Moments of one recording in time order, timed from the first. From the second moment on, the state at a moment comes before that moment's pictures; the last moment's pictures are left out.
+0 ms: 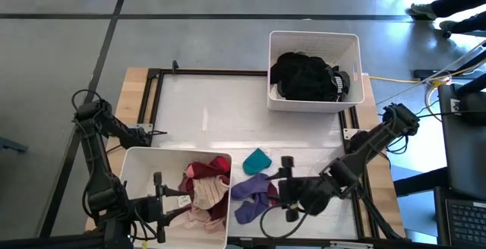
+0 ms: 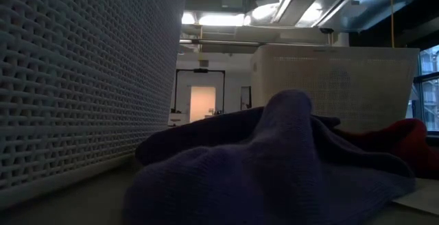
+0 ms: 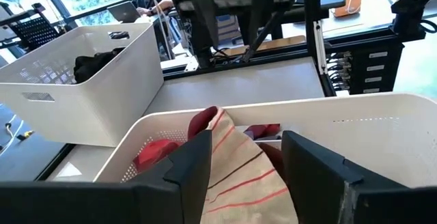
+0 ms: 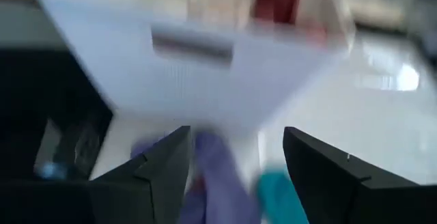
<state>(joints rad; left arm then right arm) -1.15 1.56 1.38 -0.77 -1.26 -0.68 0.69 1.59 1.39 -0.48 0.56 0.26</state>
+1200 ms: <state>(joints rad) -1.14 1.56 1.38 -0.77 -1.26 -0.70 0.73 1.82 0.89 -0.05 0.51 0.67</state>
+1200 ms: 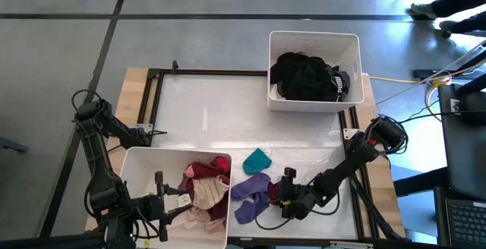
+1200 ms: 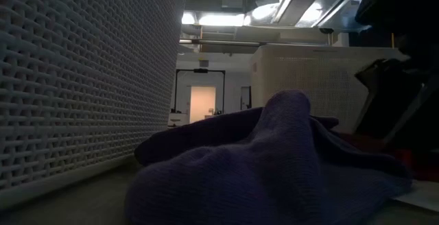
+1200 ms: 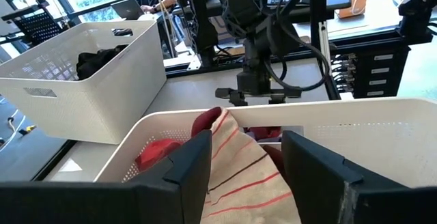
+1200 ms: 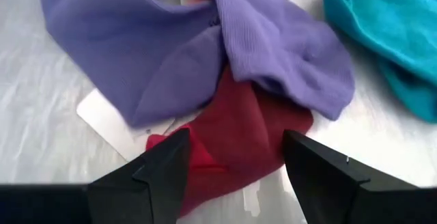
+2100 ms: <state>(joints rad) -1.14 1.56 1.38 -0.77 -1.26 -0.71 0.71 1.76 1.05 -0.43 0.48 0.59</state>
